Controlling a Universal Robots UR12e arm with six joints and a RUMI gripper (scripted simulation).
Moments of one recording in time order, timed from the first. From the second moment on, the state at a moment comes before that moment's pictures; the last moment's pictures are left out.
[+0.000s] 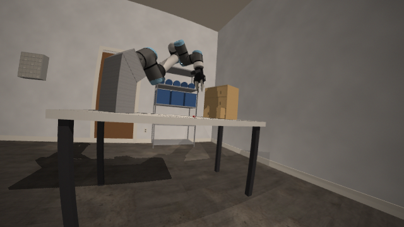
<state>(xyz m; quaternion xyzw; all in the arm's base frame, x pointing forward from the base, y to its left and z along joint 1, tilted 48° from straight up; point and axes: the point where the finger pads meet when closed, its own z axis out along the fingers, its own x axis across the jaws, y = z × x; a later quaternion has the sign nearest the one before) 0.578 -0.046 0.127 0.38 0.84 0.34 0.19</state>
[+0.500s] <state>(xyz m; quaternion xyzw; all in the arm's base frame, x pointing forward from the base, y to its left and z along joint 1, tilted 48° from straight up) 0.567 -0.054 0.128 0.47 0.79 0.39 0.08</state>
